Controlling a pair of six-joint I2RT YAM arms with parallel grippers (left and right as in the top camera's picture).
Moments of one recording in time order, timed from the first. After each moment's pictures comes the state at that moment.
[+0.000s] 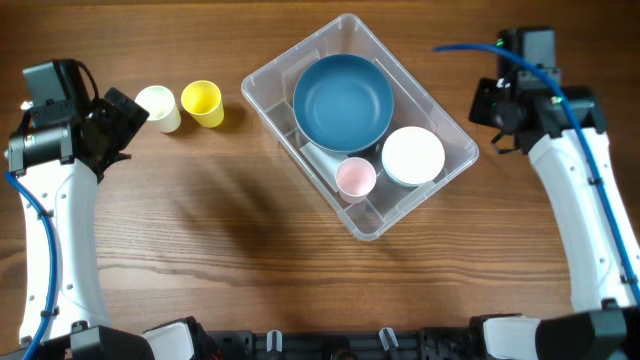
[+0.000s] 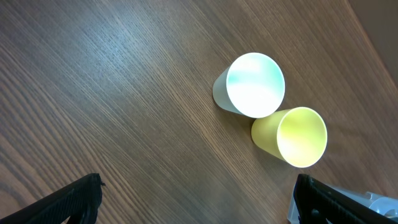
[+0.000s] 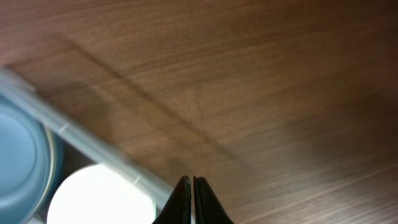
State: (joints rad) left arm 0.27 1.44 1.33 -0.94 -0.07 -0.66; right arm 0.06 1.52 1.45 -0.96 0.26 0.29
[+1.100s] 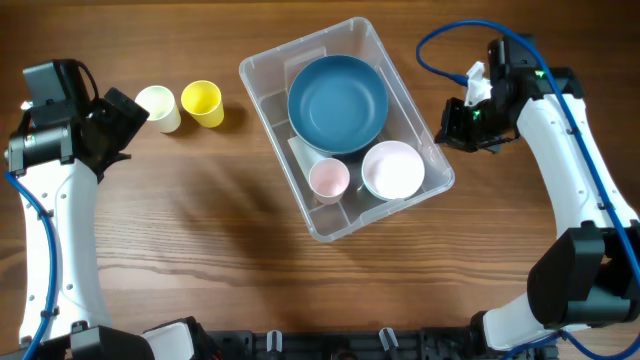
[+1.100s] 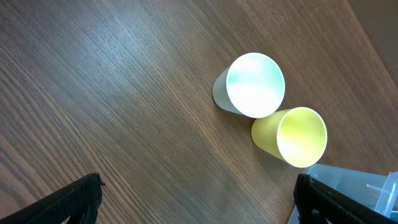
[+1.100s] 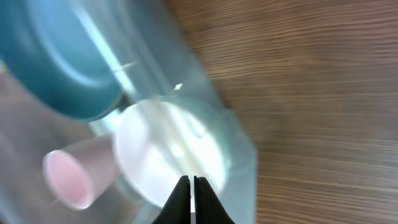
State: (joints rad) left arm 0.27 1.44 1.33 -0.94 -0.07 -0.66; right arm 0.02 1.73 1.45 -1.12 -0.36 0.22
